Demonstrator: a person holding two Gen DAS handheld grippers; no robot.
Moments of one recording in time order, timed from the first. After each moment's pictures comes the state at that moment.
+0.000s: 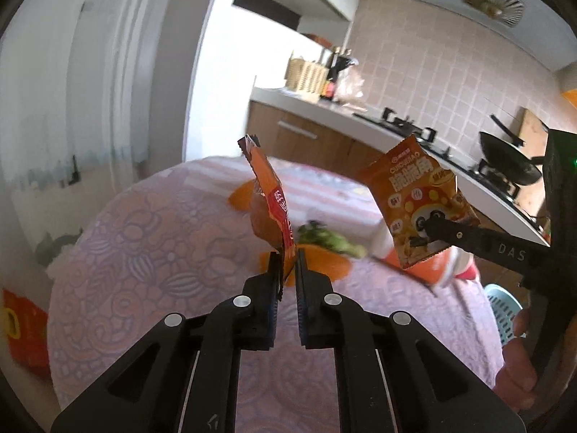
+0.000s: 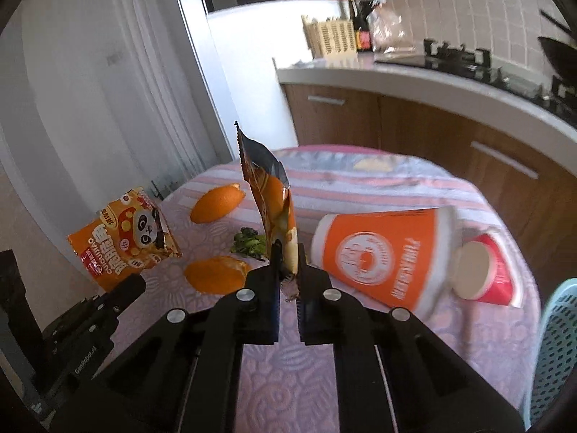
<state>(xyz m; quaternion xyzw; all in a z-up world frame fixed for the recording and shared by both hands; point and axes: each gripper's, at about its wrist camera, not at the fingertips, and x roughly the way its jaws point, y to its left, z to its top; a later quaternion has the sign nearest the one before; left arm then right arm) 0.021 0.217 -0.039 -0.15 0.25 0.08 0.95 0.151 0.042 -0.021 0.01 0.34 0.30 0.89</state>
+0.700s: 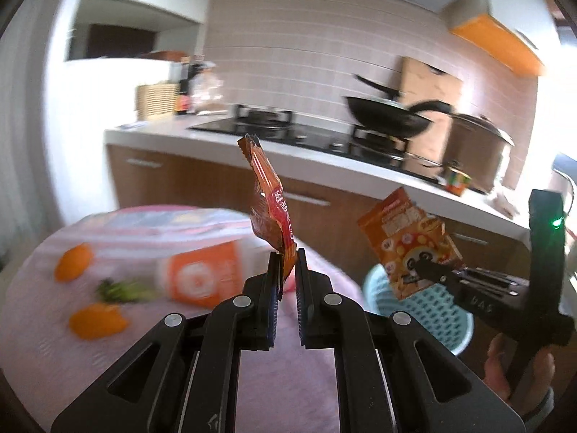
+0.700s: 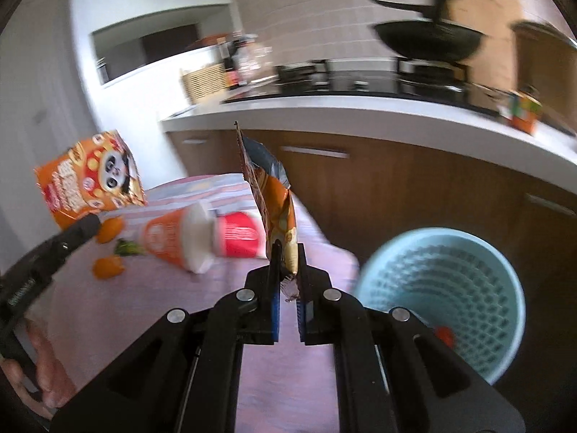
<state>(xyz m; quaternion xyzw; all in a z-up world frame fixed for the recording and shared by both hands) 0.062 0.024 0.025 -0.04 0.24 -0.13 0.96 0.106 -0.193 -0.010 0.08 0.31 0.11 0.94</state>
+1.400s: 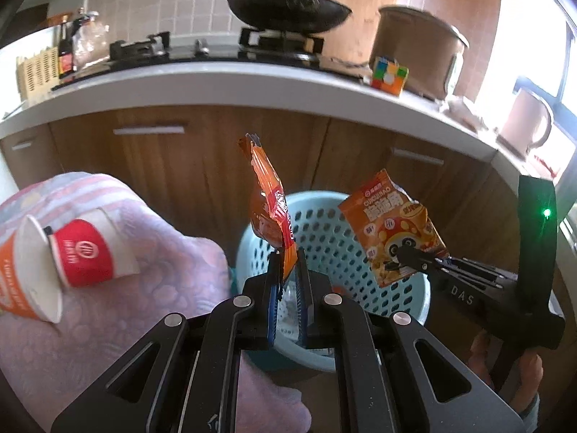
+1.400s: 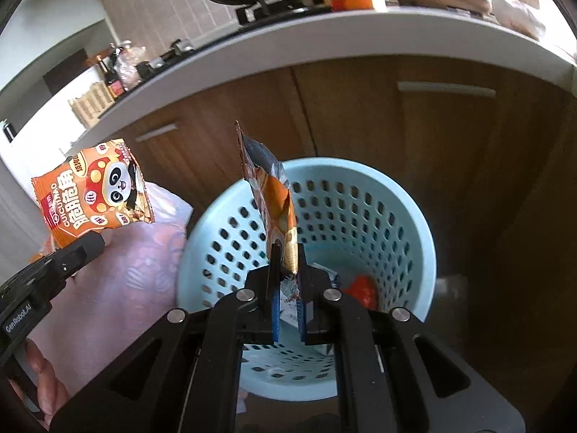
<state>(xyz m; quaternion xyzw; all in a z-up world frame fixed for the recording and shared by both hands) 0.131 -0.160 -0.050 0.02 0.38 -0.26 0.89 0.114 -0.355 -0.100 0.18 0.39 -0.02 0.90</state>
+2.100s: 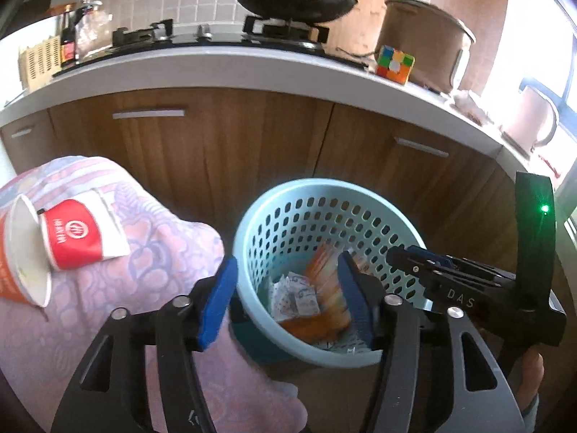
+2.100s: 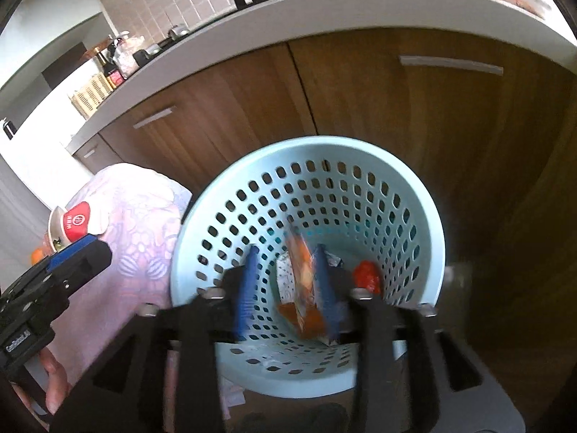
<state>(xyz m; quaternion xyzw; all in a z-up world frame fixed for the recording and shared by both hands) 0.128 -0.155 -0.057 0.01 0.39 -0.25 0.89 0.123 -0.355 -0.109 0.18 0.41 0.00 0.90</state>
